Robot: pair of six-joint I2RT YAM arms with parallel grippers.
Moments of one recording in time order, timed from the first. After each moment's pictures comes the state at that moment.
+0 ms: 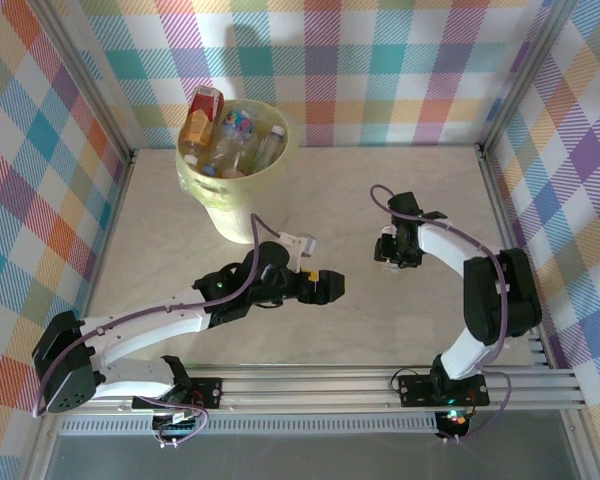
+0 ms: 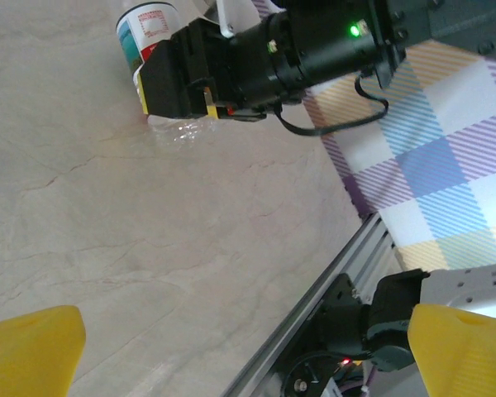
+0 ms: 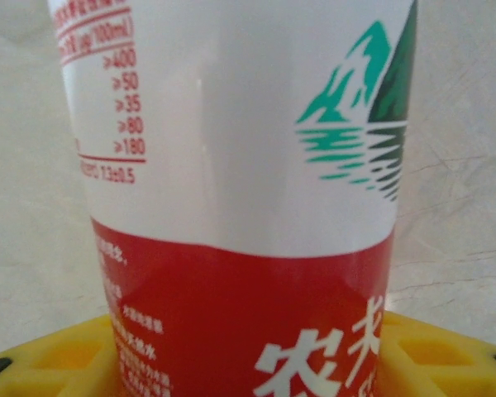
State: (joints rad) left arm -0.98 1.21 0.85 -0.10 0.15 -0.78; right arm 0.28 1.62 1.01 -0.65 -0.02 0.40
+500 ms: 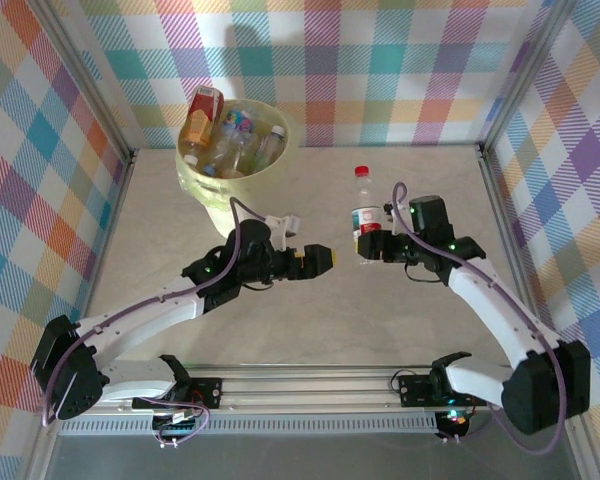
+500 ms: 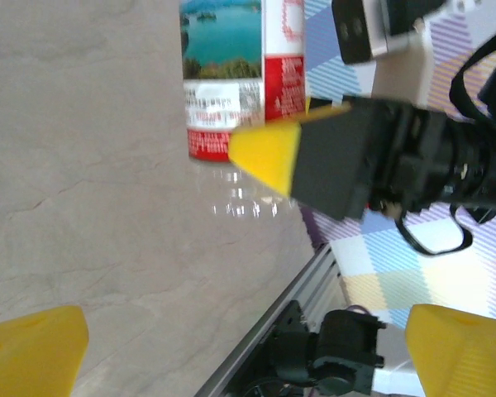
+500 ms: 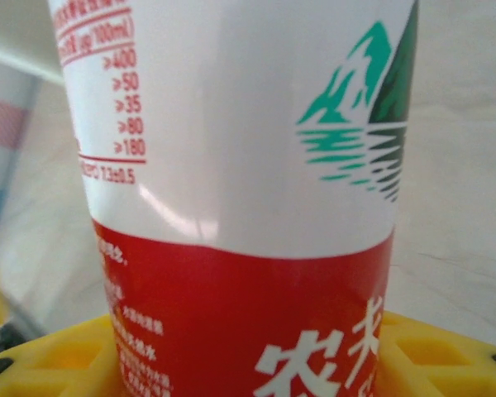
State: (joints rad) left arm -0.81 1.21 0.89 -0.07 0.35 -0.87; right arm 0.34 1.12 0.90 -0.54 -0.48 0.35
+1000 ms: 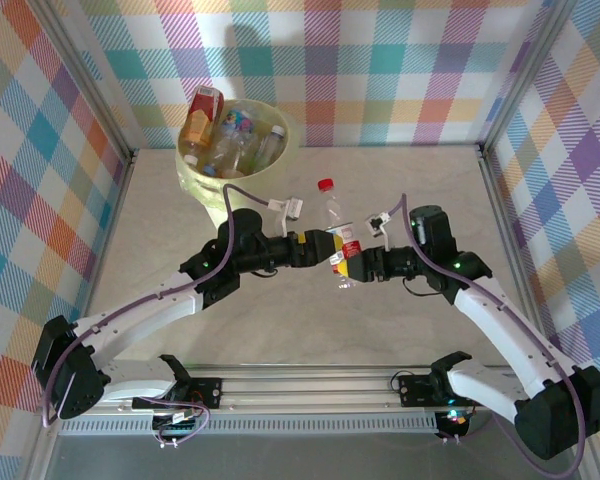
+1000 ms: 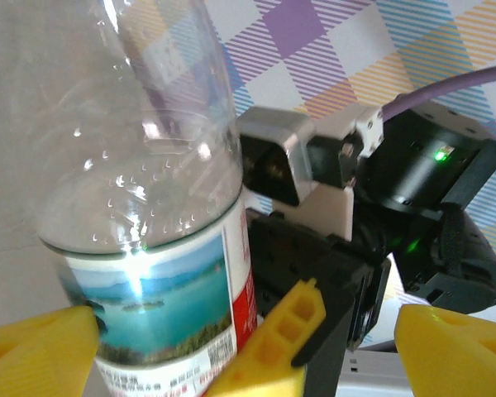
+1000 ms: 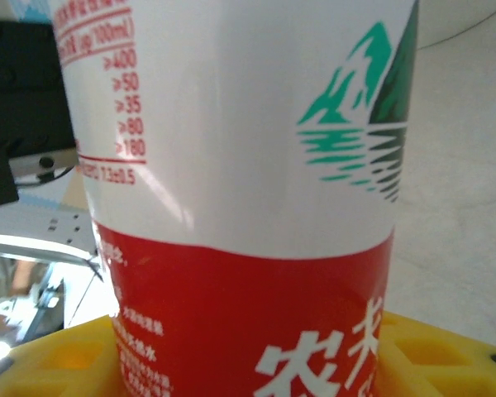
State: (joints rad) left arm -0.80 1.22 0.93 0.10 0.44 -0.91; right arm 0.42 1.02 0.84 -0.49 -0.87 0.36
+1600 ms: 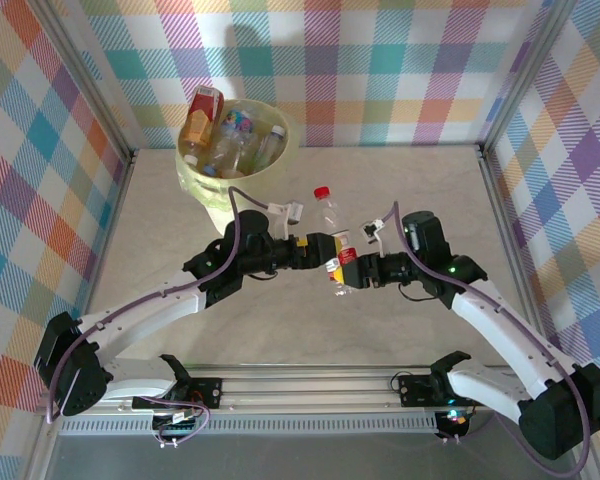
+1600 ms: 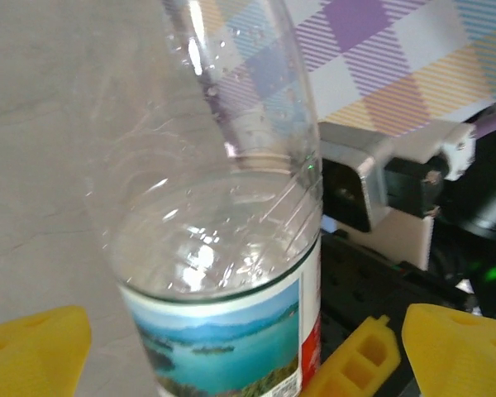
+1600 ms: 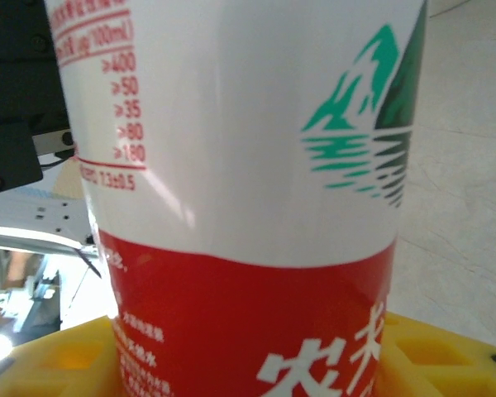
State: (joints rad) left arm -0.80 1.24 0.93 -0.01 0.36 -0.85; right arm 0.47 1.01 0.81 -0.50 -0.78 0.38
